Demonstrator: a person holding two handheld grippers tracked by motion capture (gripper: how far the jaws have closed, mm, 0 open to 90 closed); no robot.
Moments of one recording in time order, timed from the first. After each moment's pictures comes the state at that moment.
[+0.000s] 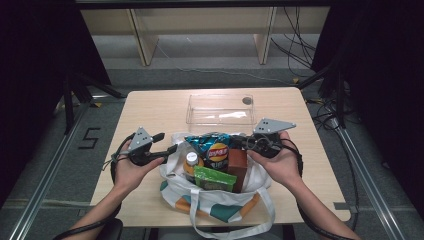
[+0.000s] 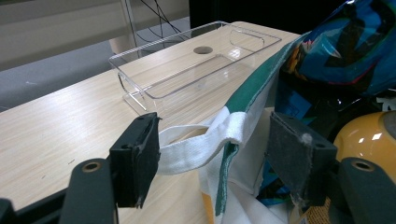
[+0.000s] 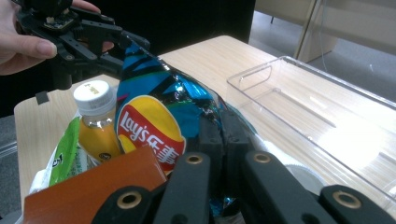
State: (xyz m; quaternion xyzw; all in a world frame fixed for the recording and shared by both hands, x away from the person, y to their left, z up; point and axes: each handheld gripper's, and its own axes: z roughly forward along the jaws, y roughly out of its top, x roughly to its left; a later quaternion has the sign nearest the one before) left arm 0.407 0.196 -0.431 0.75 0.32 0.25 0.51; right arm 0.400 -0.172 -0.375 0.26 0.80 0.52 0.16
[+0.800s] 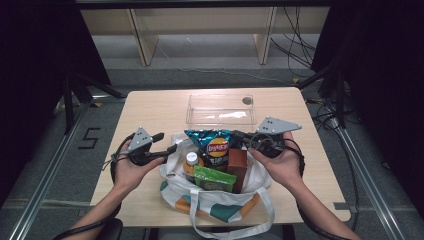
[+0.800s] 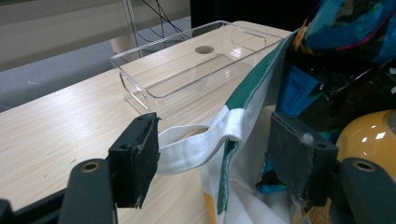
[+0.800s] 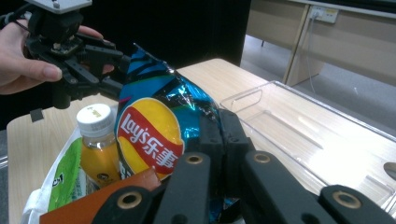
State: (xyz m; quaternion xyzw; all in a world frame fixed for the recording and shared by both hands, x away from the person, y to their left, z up) left arm 0.408 0.197 -0.432 0.75 0.32 0.25 0.52; right arm 0.395 -0.175 -0.366 0.25 0.78 0.55 0.19
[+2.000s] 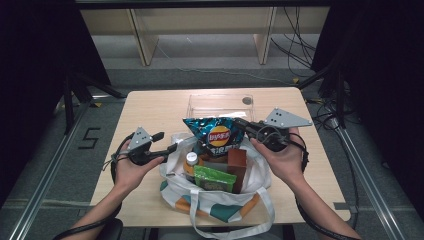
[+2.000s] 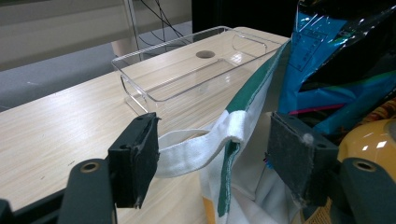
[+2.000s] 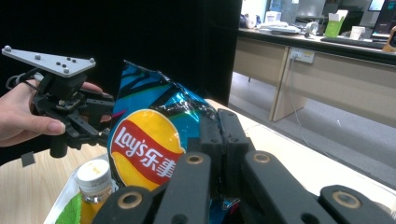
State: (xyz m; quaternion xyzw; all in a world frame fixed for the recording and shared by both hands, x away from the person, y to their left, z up) left arm 0.409 0.196 -0.432 0.74 0.33 0.25 0.52; right arm 0.392 -0.177 -0.338 0.25 0.73 0.59 0.22
